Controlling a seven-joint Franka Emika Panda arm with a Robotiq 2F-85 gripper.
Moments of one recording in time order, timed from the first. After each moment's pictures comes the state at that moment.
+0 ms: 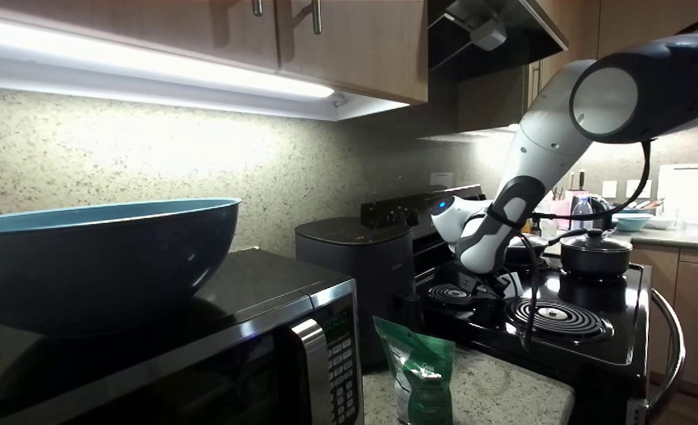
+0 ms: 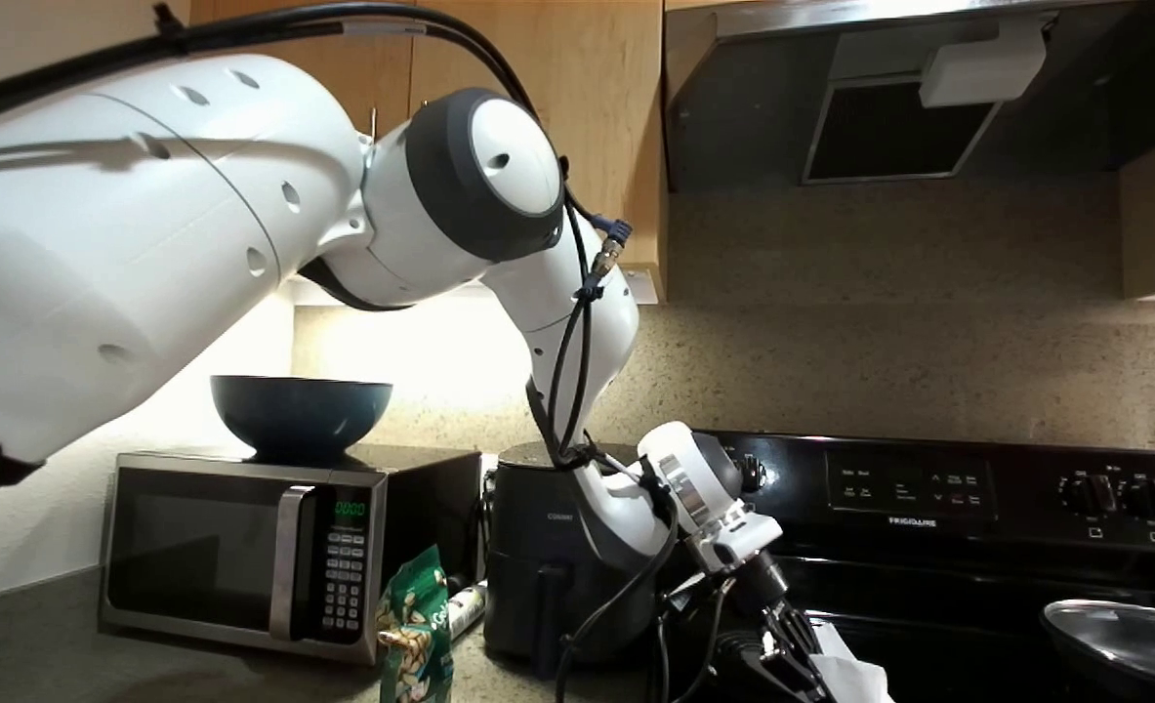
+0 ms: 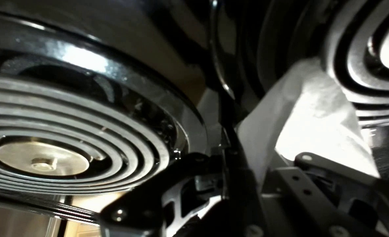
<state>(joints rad) -0.13 0.70 -0.25 -1.68 -0.69 2.35 1.99</state>
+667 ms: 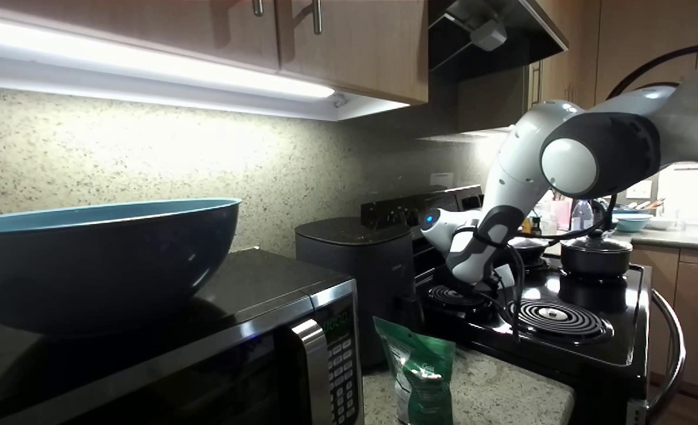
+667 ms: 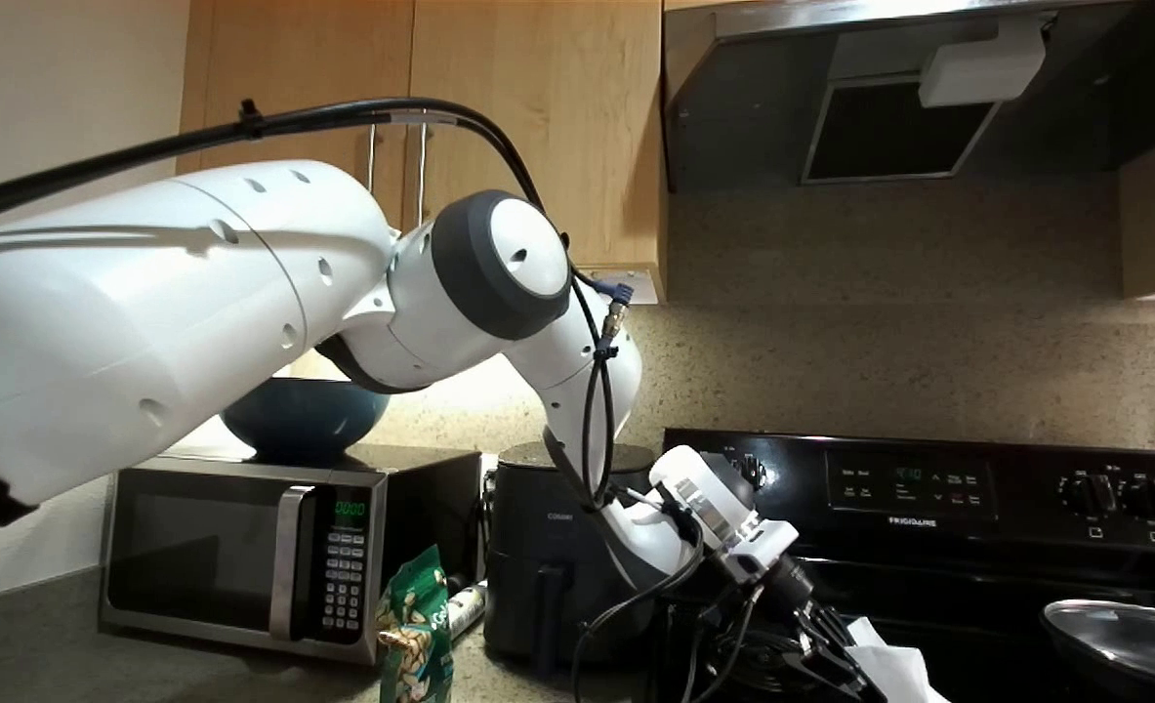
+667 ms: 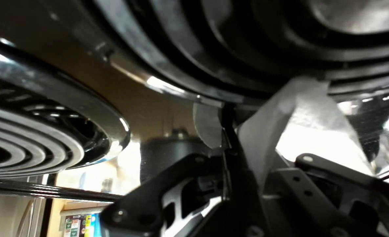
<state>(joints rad) -0.06 0.91 -0.38 -1.42 -0.71 2.31 2.01</state>
